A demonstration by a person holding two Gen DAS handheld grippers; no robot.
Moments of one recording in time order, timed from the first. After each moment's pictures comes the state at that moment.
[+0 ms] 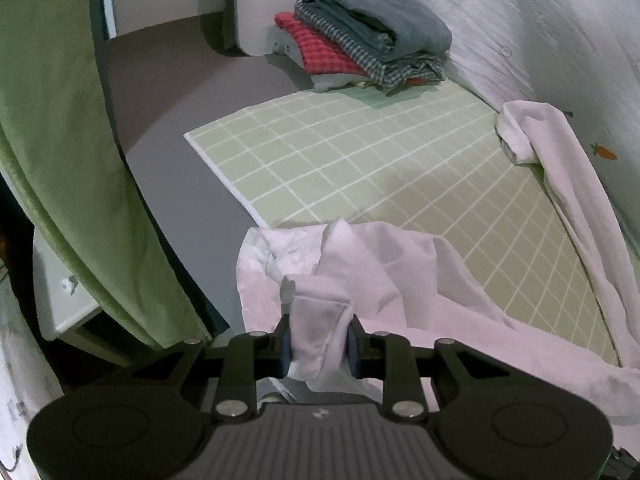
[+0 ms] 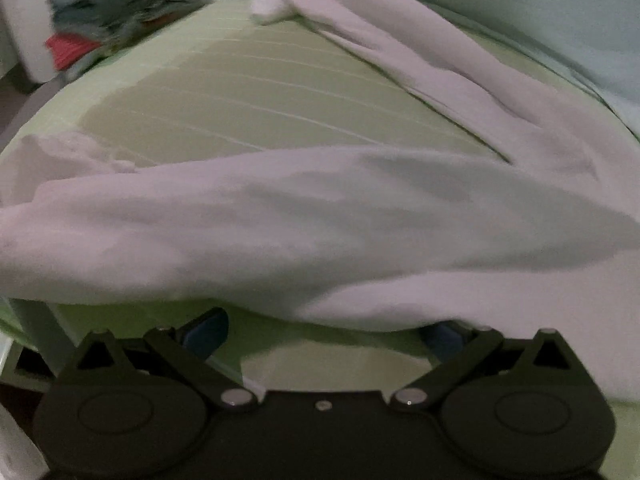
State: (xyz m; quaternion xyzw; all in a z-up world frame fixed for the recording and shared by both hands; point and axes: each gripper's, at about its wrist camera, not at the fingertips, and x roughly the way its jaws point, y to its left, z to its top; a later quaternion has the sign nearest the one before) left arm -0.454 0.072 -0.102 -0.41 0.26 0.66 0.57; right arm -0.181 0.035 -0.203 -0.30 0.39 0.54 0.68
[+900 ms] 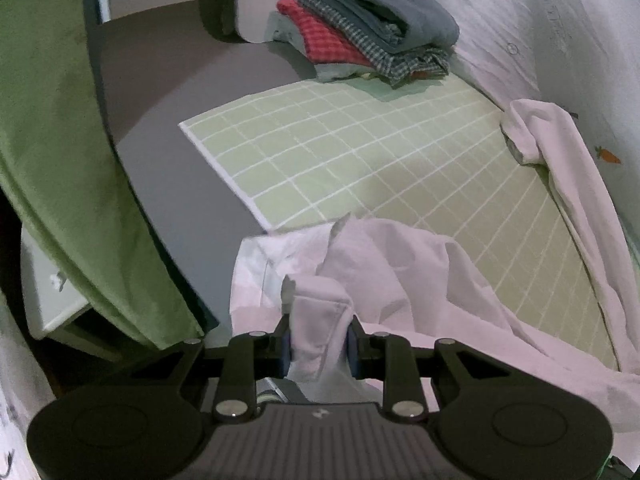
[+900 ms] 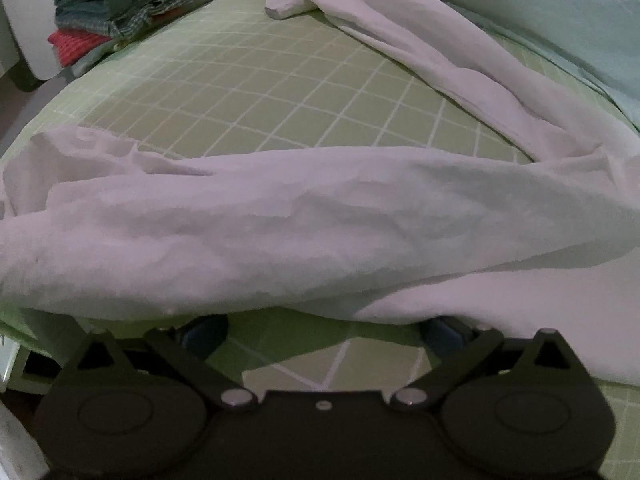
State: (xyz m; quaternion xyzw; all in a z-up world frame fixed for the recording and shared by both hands) left arm -0.469 0.093 -0.114 -0.43 0.26 0.65 0.57; right arm -0.208 0.043 -0.204 -0.30 0.41 0.52 0.69
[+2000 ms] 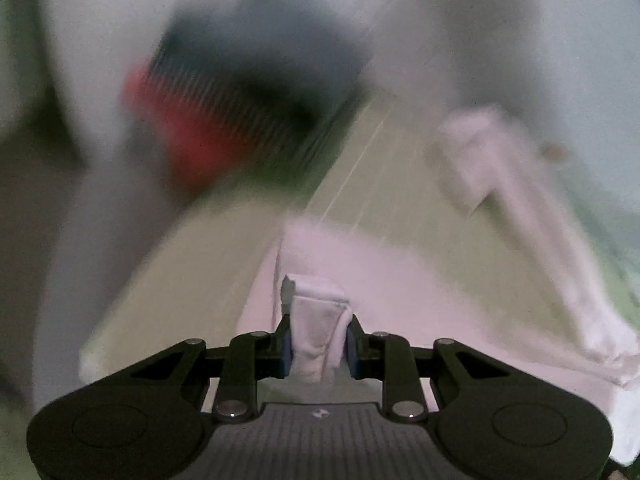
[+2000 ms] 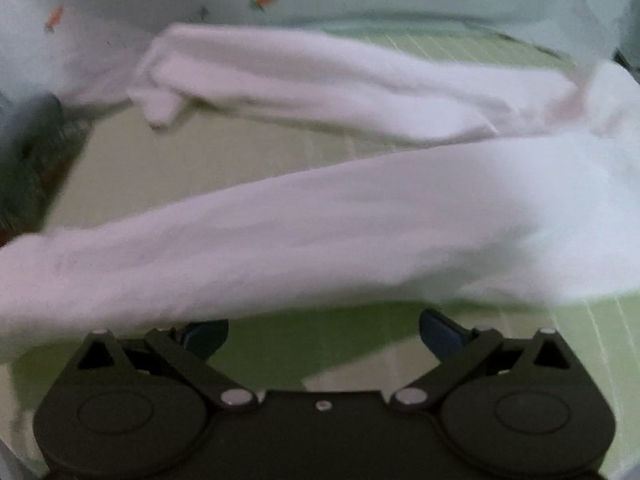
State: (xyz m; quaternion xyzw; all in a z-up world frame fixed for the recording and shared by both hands) left arm -0.513 0.301 -0.095 -0.41 0.34 0.51 0.68; right arm -0.211 0.100 -0.184 -0.12 0.48 0.35 0.80
